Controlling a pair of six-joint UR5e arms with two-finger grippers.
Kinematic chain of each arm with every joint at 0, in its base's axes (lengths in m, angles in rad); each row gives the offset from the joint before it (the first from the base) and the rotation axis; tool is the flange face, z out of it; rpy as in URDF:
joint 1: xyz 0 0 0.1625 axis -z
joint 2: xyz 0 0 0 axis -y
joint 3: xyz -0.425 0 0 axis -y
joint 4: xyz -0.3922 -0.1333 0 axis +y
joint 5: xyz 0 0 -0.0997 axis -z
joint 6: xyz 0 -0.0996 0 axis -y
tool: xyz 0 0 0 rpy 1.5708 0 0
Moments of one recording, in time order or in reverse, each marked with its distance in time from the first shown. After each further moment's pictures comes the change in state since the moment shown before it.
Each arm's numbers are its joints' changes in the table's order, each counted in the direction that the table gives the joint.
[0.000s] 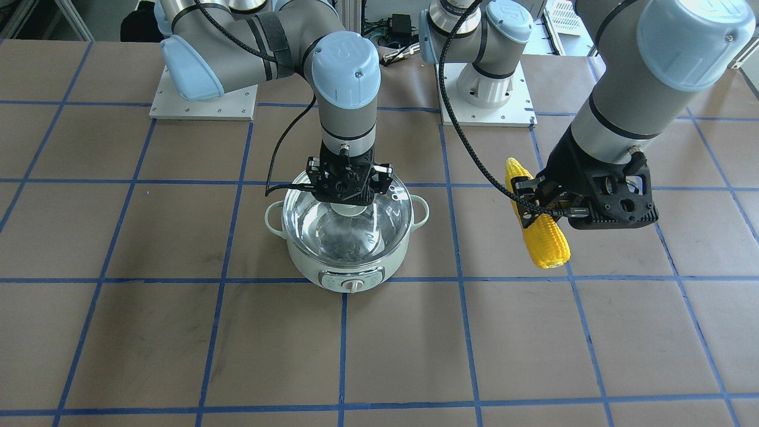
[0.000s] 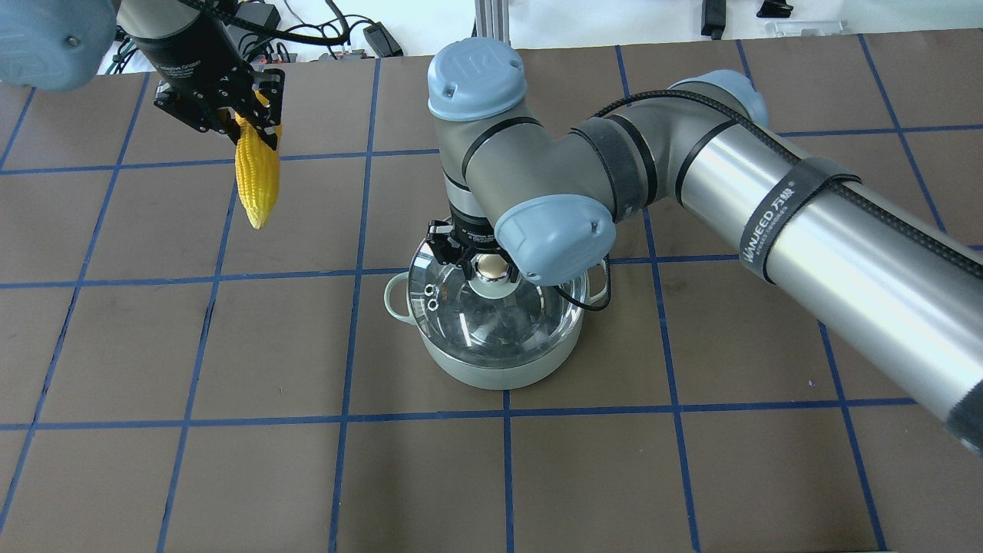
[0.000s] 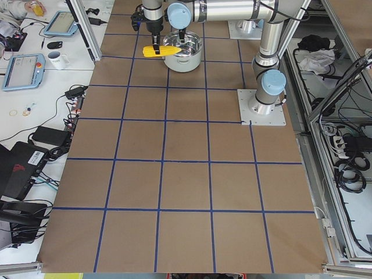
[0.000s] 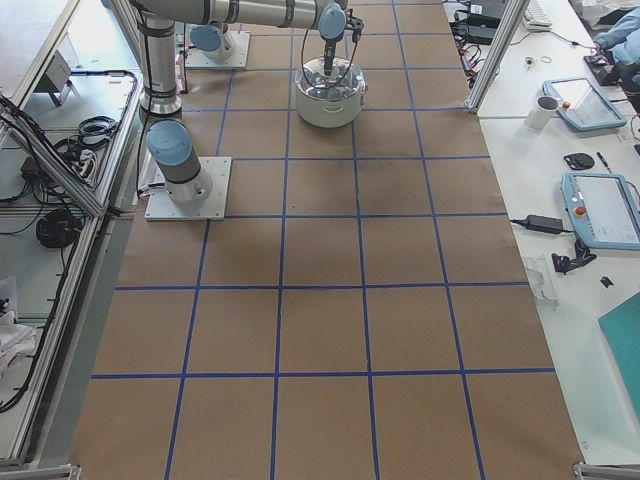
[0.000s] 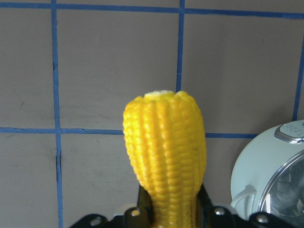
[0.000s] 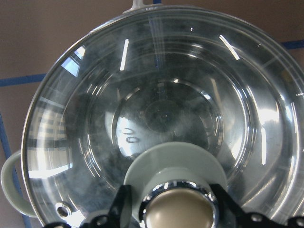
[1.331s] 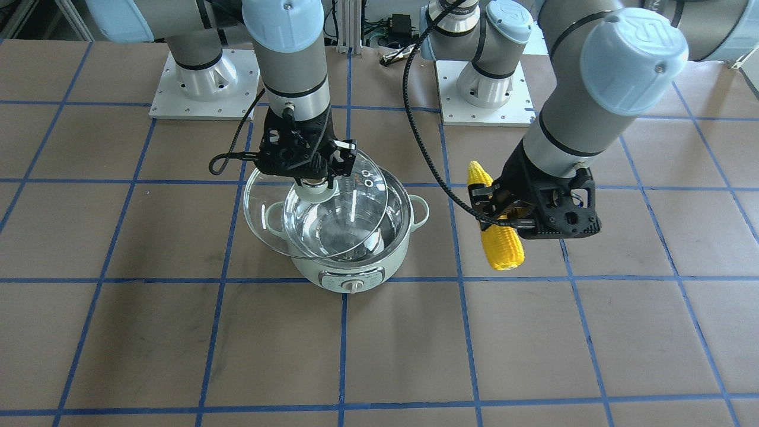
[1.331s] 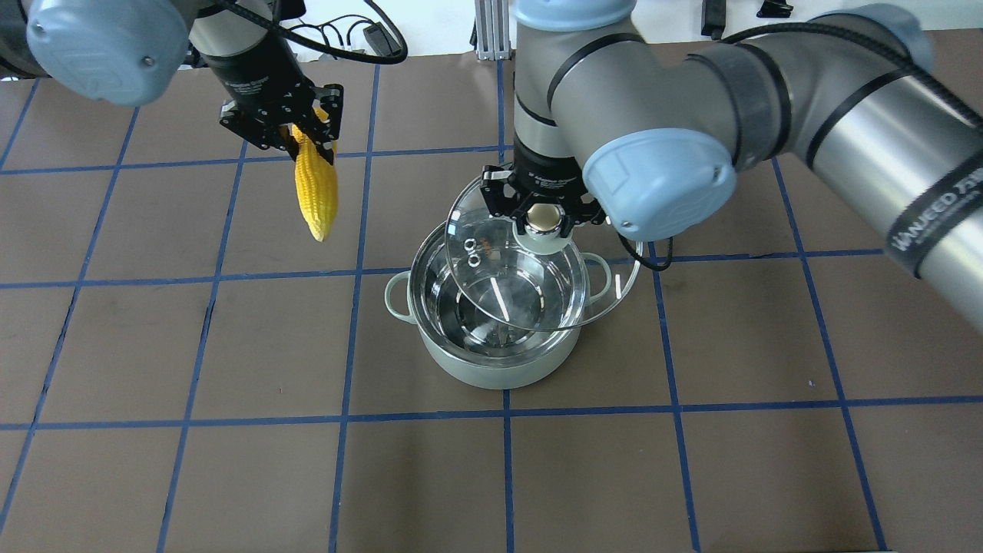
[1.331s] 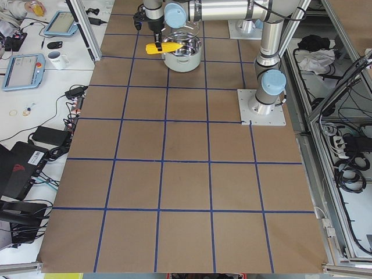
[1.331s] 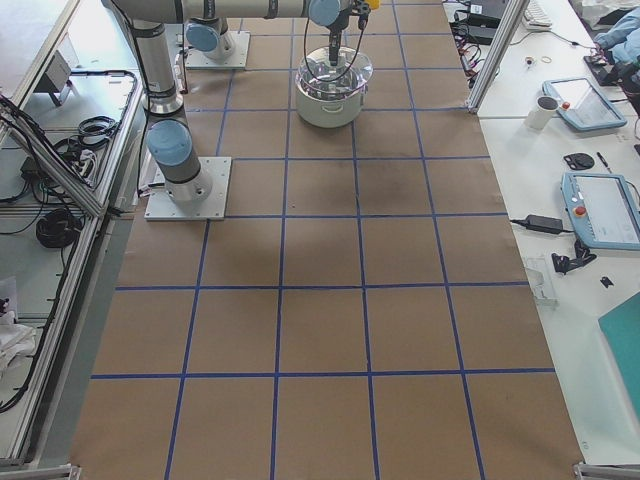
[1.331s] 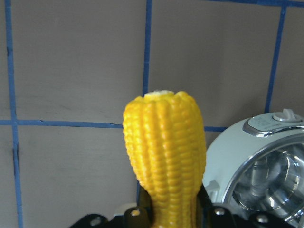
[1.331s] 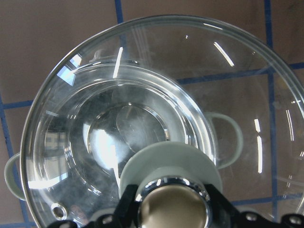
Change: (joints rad) left arm 0.080 -0.032 -0.011 -0.004 -0.048 -0.095; right arm 0.112 -0.141 -0.015 -0.082 -0.004 -0.096
